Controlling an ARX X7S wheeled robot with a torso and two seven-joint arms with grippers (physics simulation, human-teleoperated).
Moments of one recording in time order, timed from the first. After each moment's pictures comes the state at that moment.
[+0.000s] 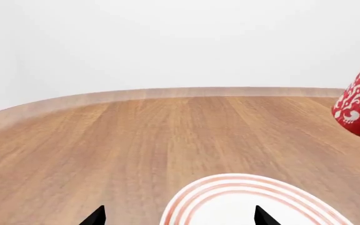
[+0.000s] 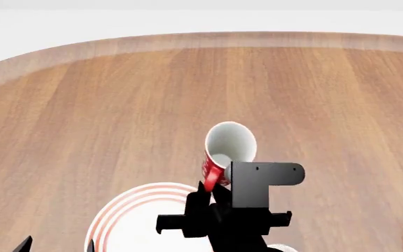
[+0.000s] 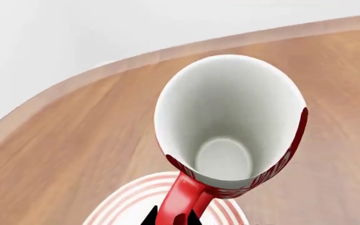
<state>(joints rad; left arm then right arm) -0.05 -0.29 0.37 -0.03 -0.30 0.09 -0.31 0.60 0.33 -0.52 -0.03 0.94 0.56 0.45</state>
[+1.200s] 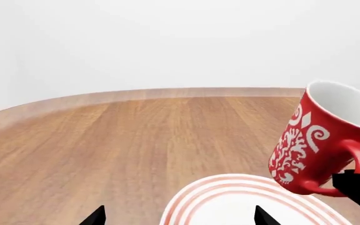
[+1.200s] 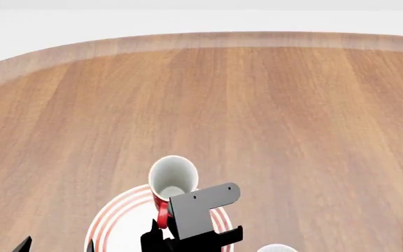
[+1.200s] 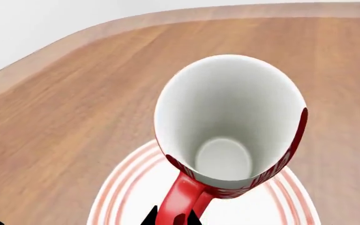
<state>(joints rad) -0.05 -0.30 0.38 -0.02 -0.31 0.09 -0.33 0.62 0.25 -0.73 0.12 0.80 0.53 0.29</state>
